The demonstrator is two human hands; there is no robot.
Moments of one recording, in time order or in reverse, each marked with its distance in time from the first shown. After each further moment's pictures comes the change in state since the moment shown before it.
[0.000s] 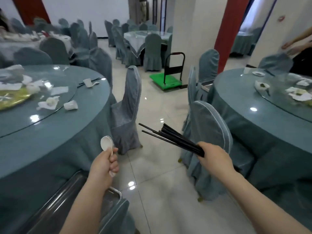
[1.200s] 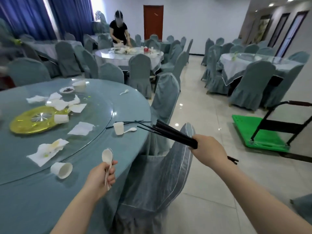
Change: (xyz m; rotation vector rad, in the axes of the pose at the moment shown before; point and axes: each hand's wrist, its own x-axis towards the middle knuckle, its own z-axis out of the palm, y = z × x) left_hand 0.595 0.235 0.171 -0.215 0.499 0.166; right_hand 0.890 -0.160 0.101 0.103 -0.129 -0.644
